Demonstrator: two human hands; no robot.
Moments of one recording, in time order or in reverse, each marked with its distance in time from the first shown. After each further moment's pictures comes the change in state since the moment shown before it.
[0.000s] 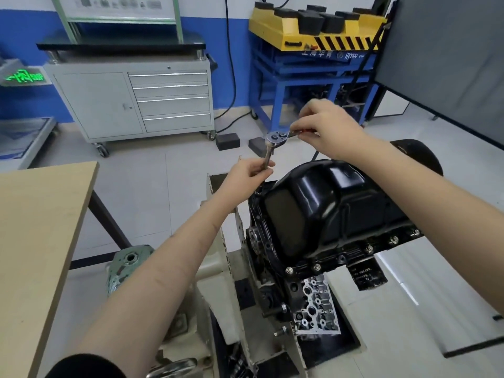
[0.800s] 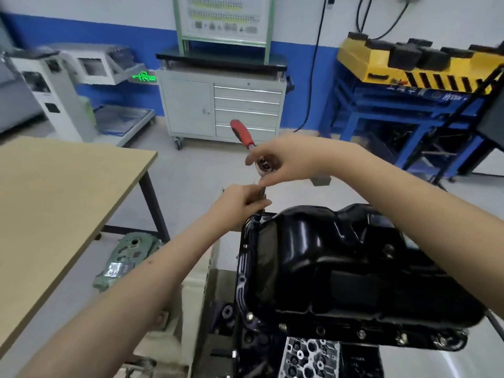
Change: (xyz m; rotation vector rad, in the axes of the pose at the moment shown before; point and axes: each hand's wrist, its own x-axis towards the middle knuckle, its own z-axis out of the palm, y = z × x) left_hand -0.005 0.013 0.016 0.546 0.322 0.001; right_hand 0.063 -0.001 -0.005 0.182 -0.381 -0.567
